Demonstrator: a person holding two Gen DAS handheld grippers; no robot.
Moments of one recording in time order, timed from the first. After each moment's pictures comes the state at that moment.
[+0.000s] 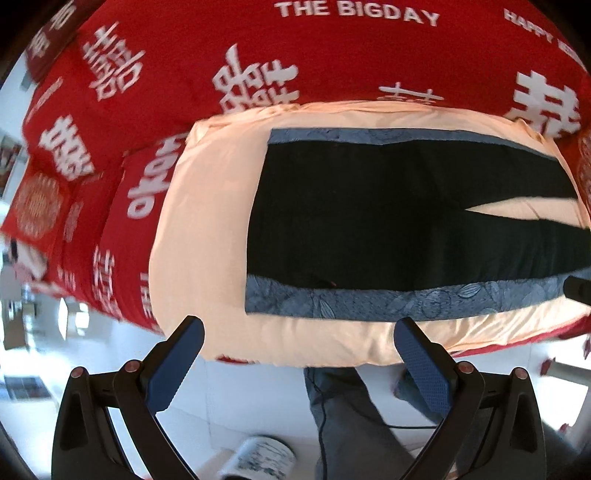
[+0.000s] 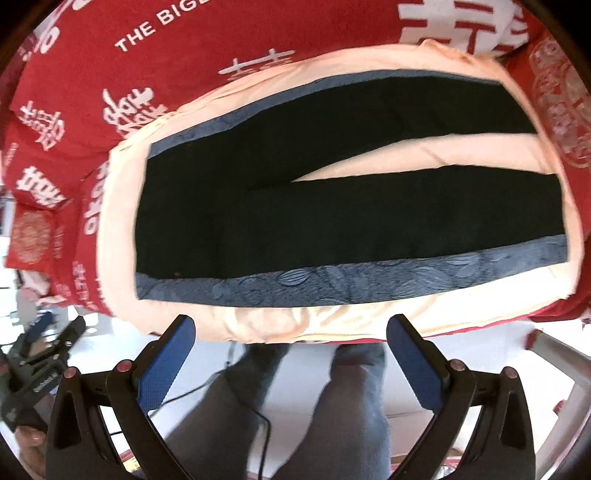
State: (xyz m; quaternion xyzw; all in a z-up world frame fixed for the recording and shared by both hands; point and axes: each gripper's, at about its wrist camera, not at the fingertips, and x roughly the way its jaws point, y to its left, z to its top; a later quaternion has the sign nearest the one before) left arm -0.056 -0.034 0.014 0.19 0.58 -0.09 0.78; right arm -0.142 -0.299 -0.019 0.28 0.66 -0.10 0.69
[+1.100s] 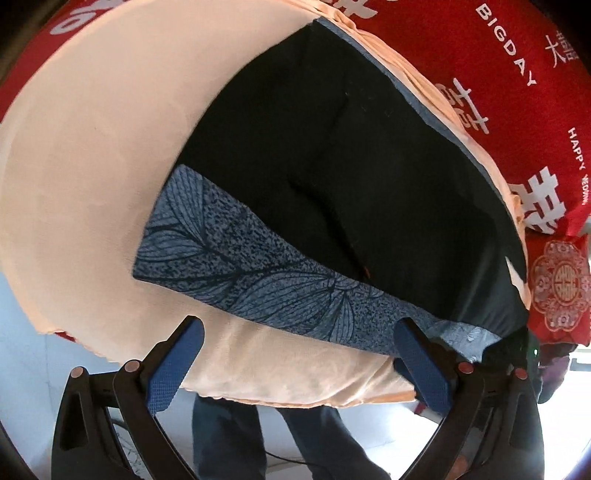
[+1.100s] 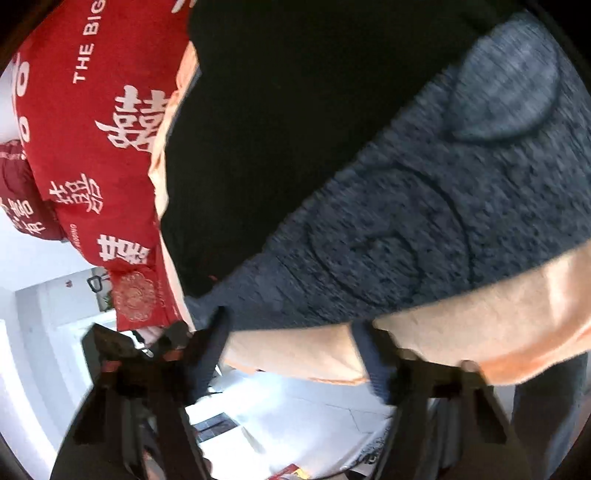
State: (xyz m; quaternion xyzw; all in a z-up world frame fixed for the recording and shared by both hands) left arm -0.012 0.063 -0.199 -0.12 0.68 -0.18 0.70; right arm -0.137 -0.183 -0.254 0.58 0.52 0.00 0.63
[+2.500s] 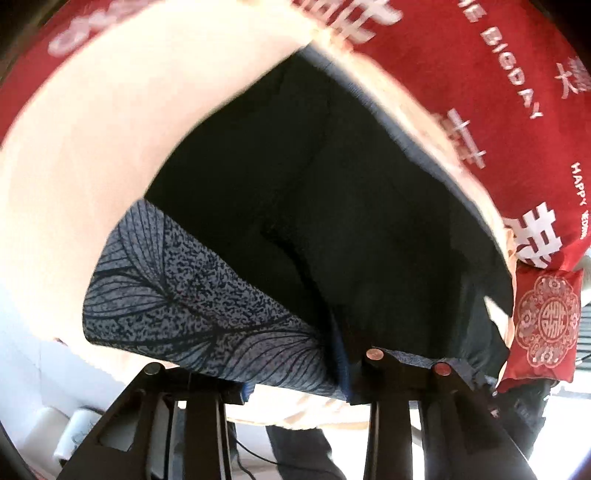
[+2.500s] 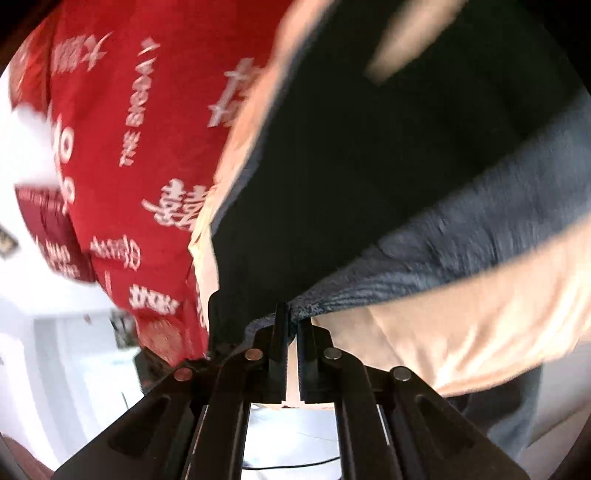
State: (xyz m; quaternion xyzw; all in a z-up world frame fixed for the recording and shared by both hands) left arm 0.033 0.030 -0.146 -0.14 0.67 -0.15 0.71; right arm -0.155 -0.311 -0.156 0.58 0.45 -0.04 0.68
